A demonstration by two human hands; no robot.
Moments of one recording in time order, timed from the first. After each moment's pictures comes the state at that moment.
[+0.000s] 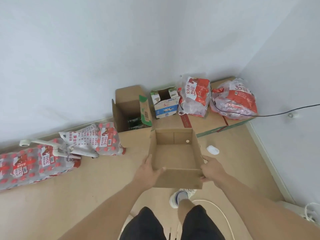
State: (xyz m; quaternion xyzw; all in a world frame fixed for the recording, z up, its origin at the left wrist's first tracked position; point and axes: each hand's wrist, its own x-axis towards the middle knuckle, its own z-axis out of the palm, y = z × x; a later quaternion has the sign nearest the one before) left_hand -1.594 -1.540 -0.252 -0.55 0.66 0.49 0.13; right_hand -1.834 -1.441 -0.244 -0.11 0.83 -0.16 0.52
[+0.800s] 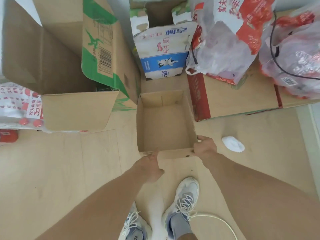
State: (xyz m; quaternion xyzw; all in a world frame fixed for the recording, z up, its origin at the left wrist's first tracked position) left_hand -1.719 -1.568 -0.649 -0.49 0.65 0.45 0.36; right_hand -1.928 -1.530 -0.708 -0.09 0.86 -0.10 0.50
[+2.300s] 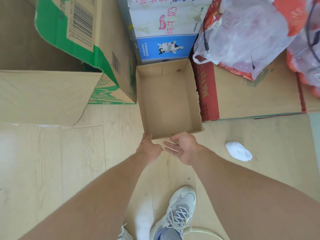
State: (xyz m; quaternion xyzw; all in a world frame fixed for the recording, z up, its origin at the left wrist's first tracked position) left_hand -1.753 -1.597 -0.762 -0.68 0.42 0.58 0.13; right_hand -1.889 -1.576 -0.758 0.18 0.67 -0.30 0.65
